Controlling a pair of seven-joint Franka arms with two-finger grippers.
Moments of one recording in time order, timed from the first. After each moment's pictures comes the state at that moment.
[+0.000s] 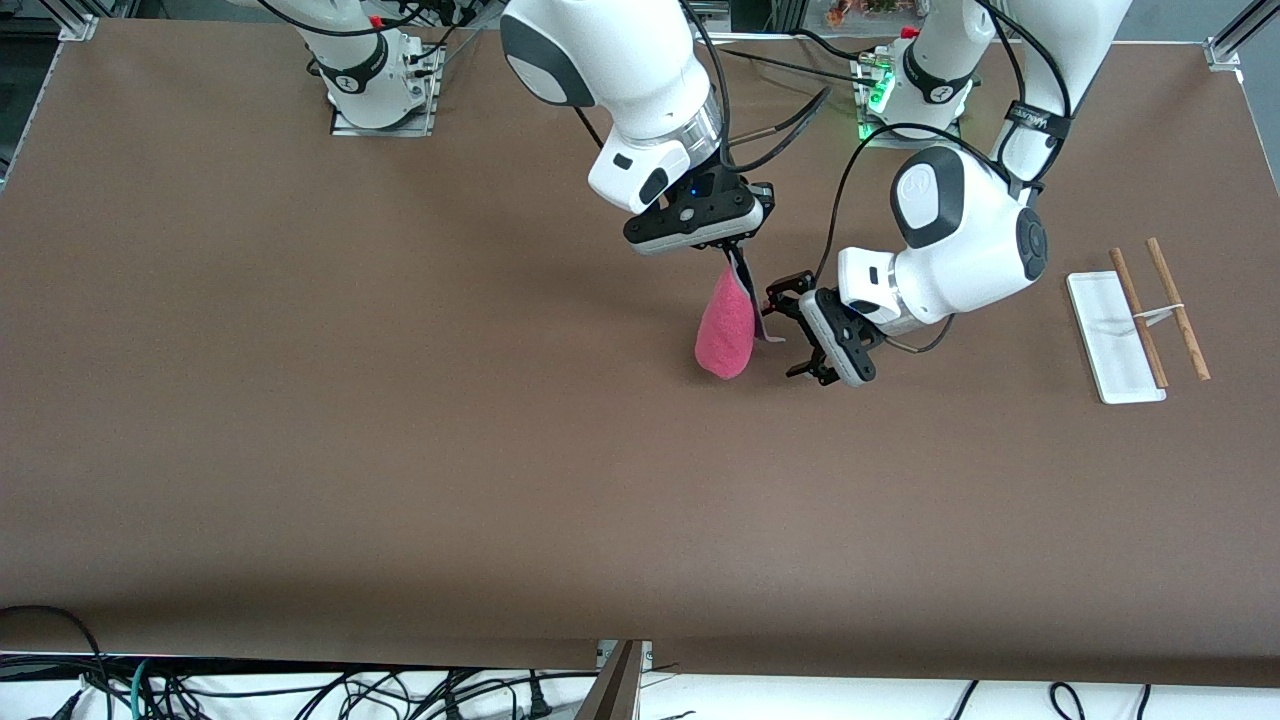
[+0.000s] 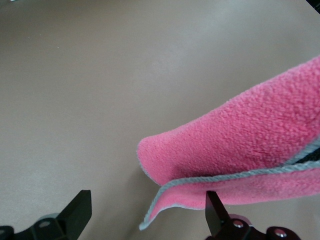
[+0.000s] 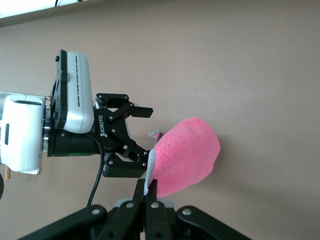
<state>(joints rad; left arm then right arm) 0.02 0.30 -0.42 -2.01 -0.73 2.43 0.99 0.63 0.61 0.35 -1.05 -0.10 2.06 0.86</state>
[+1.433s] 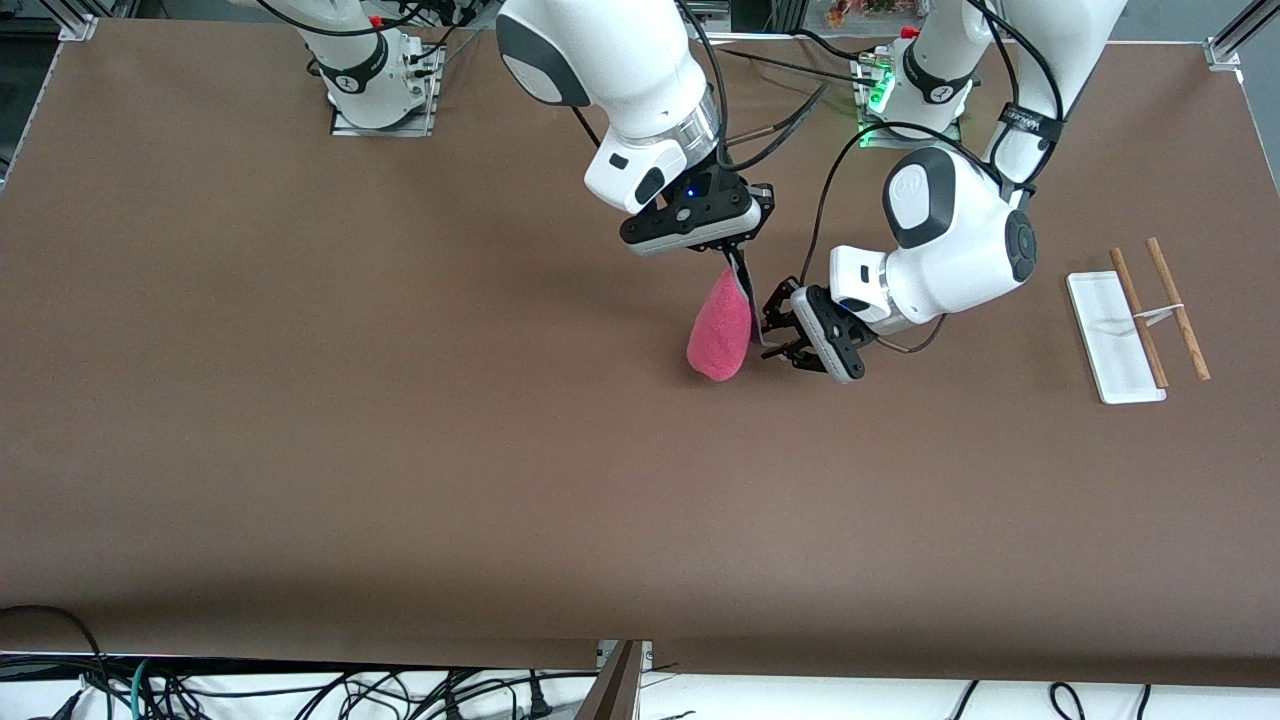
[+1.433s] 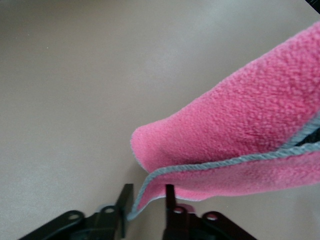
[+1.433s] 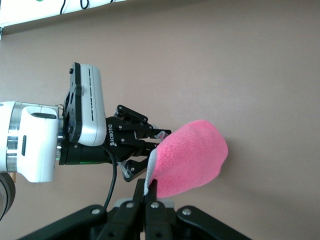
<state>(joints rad) 0.01 0.31 -0.43 -2.01 -0.73 2.43 1.01 0.62 0.61 0.35 -1.05 -0.10 2.08 0.86</state>
